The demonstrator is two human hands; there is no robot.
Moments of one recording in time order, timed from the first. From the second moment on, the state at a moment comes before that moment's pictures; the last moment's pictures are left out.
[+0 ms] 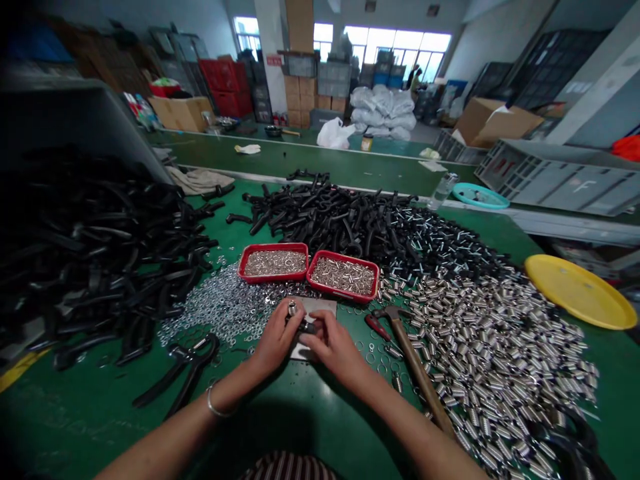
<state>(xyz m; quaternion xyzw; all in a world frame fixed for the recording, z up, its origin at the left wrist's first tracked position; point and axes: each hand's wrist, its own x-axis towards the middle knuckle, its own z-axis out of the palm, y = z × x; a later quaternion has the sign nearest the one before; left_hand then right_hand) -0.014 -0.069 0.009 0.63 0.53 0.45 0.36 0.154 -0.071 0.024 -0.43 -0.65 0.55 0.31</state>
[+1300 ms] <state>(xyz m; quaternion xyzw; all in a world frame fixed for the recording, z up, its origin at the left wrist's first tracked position) 0.028 0.096 0.039 0.85 0.53 0.03 0.09 0.315 -0.080 -0.005 -0.66 -0.73 0.08 0.14</state>
